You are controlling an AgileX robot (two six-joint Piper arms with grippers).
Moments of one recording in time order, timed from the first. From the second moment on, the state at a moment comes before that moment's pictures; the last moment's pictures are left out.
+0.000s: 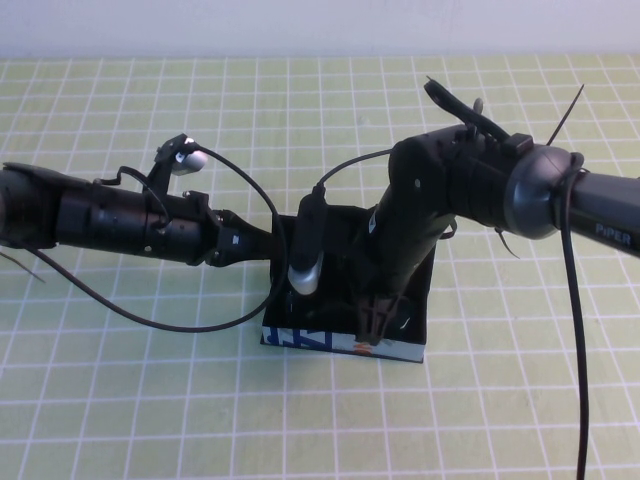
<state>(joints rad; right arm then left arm) 0.64 2.05 -1.57 0.20 0.87 -0.89 -0.12 2.02 -1.22 -1.38 1.07 1.40</state>
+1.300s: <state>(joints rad) 0.62 1.53 -1.36 0.00 1.02 -0.14 -0.12 1.84 -1.22 -1.31 1.10 1.33</state>
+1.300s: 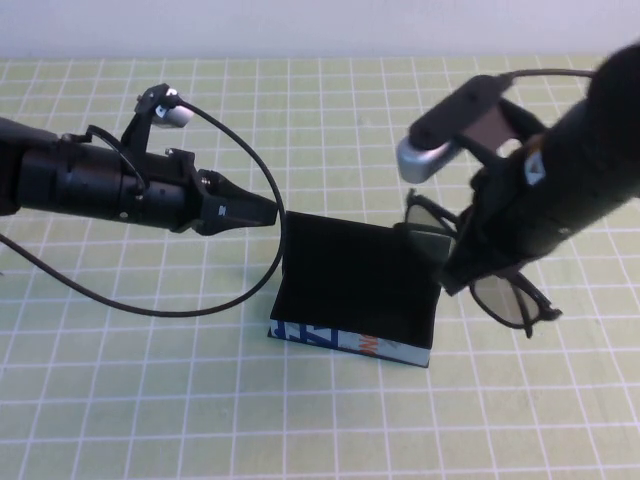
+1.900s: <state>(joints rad) 0.34 1.60 -1.03 0.15 0.65 0.09 -0.12 1.63 -1.17 -1.18 1.01 1.20</state>
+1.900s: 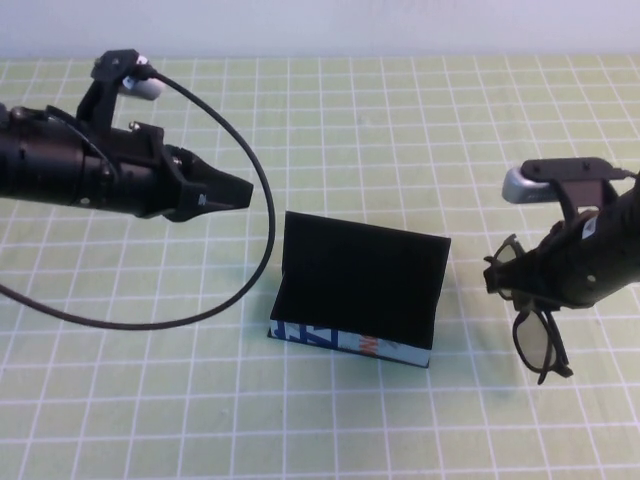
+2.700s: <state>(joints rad) 0.34 1.69 -1.03 0.18 0.63 0.09 -0.12 1.24 -0.92 -1.22 0.81 1.27</state>
